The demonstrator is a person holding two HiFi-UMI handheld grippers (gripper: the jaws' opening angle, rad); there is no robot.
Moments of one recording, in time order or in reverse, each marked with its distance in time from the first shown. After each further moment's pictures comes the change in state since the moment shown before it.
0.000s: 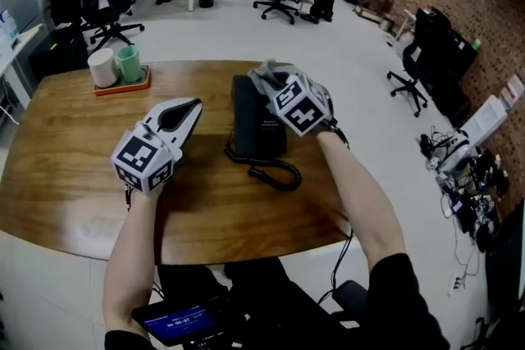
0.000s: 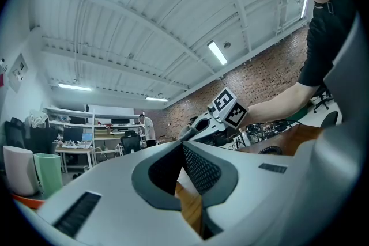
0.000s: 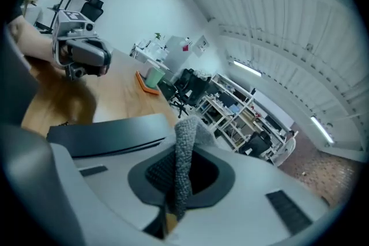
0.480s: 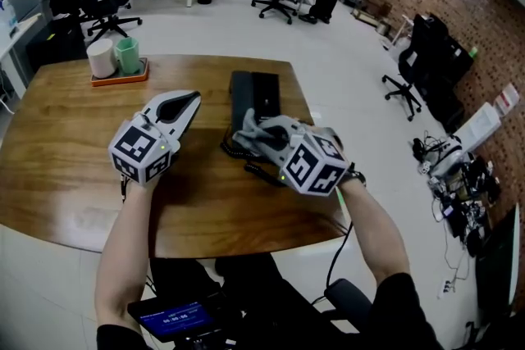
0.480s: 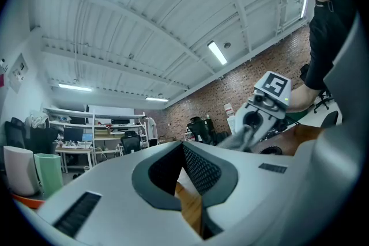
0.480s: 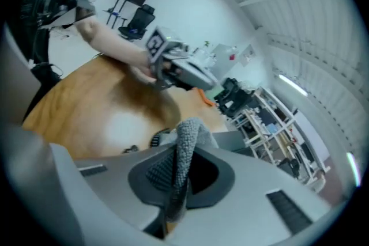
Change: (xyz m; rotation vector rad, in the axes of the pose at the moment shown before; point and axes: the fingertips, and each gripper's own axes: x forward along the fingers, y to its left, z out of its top) left arm 0.001 0.005 0.000 0.004 0.000 -0.001; right arm -0.092 0.131 -0.003 -0.271 -0.065 0.323
